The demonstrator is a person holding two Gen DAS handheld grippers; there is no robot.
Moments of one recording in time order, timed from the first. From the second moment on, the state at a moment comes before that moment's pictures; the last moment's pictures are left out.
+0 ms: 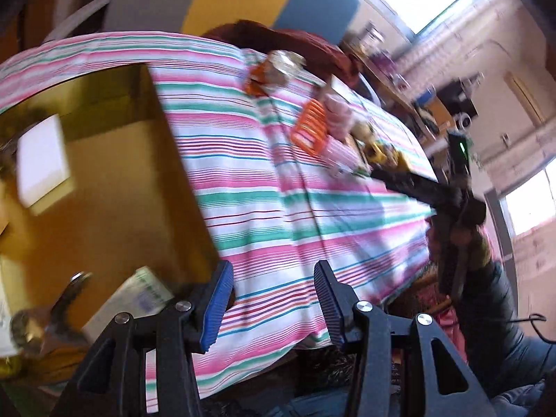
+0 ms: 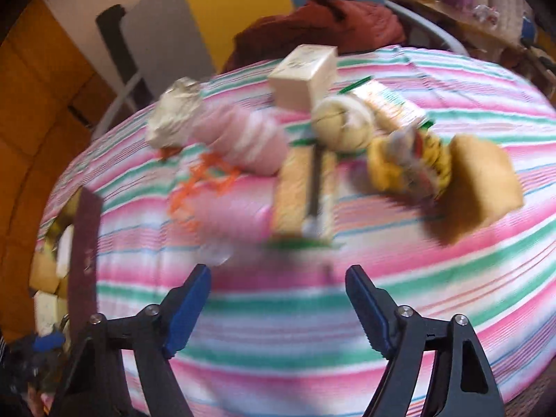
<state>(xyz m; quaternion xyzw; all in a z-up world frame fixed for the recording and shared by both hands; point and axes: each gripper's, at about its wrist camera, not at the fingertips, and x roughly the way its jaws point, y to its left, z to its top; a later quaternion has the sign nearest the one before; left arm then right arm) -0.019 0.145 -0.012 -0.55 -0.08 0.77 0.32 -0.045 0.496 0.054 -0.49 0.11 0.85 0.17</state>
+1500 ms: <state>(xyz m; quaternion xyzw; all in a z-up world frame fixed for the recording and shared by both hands) -0.120 0.381 -0.054 -0.53 0.12 0.77 0.34 -0.146 0.570 0.025 -0.60 0.08 0.79 0.14</state>
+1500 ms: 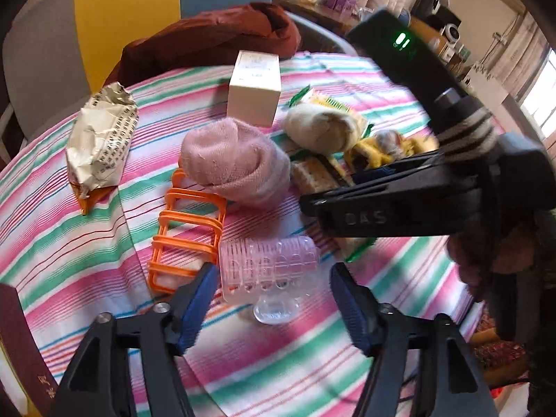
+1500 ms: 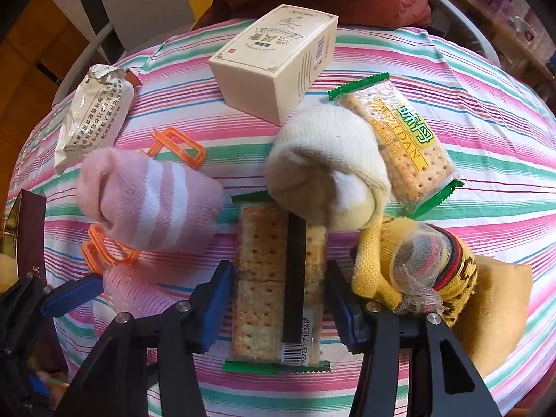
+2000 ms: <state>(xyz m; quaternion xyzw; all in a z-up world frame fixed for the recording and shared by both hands) -0.112 0.378 -0.057 -0.51 0.12 0.78 0.34 -0.156 0.562 0.021 -0.60 0.05 0.79 0.12</state>
